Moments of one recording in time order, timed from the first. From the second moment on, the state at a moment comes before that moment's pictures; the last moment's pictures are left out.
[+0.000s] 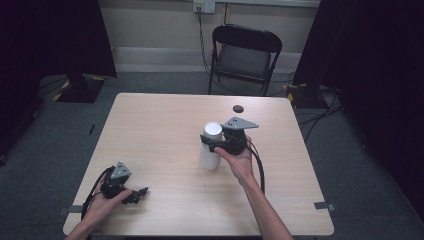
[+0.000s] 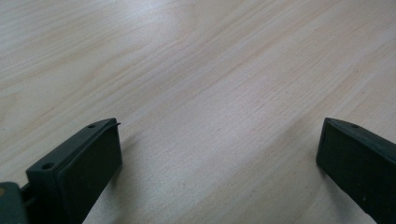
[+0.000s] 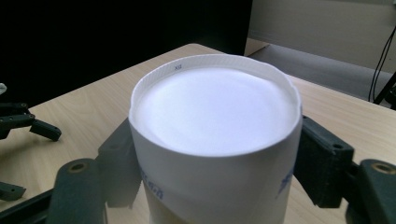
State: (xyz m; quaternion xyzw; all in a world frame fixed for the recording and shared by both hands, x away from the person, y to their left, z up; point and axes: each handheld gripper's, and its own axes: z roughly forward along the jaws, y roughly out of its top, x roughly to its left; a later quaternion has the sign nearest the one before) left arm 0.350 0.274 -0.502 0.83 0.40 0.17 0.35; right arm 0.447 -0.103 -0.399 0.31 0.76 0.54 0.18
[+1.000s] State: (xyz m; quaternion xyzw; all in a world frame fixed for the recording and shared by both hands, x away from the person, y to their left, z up) left arm 0.350 0.274 -0.502 0.83 0.40 0.17 0.35; right arm 0.445 -0.103 -0.380 0.31 0.75 0.55 0.19
